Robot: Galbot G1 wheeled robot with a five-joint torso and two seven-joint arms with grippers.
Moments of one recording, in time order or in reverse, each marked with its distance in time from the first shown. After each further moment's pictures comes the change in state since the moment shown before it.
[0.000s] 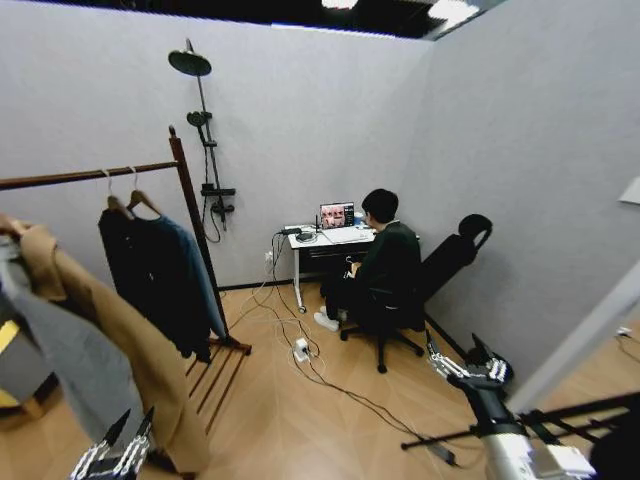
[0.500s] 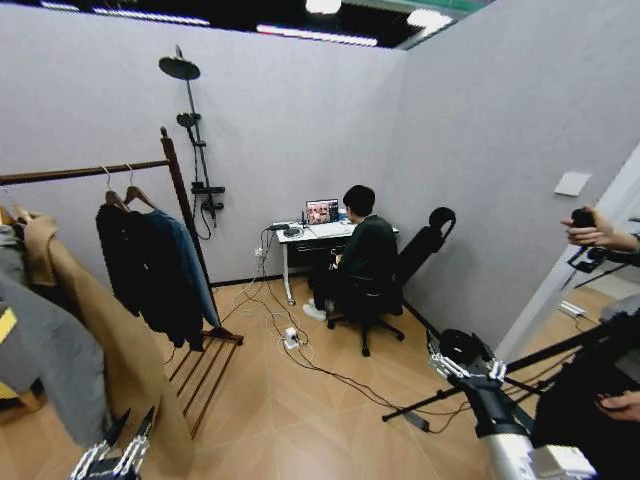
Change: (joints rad) left arm 0.000 0.000 0.000 0.000 0.000 0.000 0.000; right arm 0.001 0.000 0.000 0.000 0.000 0.000 0.000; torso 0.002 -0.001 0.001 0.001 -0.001
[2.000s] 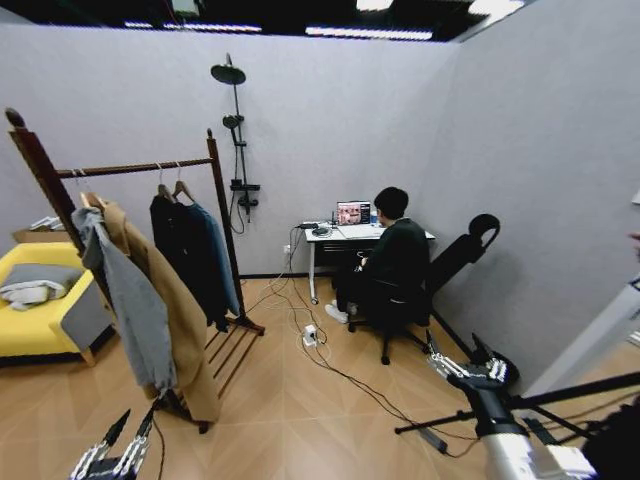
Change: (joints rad) left arm 0.000 0.000 0.000 0.000 0.000 0.000 0.000; right arm -0.001 0.000 0.000 0.000 0.000 0.000 0.000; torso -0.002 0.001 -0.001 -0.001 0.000
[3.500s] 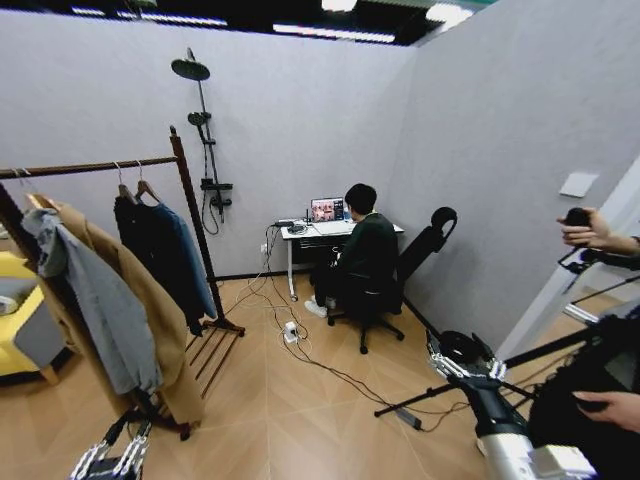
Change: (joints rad) left arm 0.000 0.000 0.000 0.000 0.000 0.000 -0.001; right arm 0.000 0.000 0.000 0.000 0.000 0.000 0.000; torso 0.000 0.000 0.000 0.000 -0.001
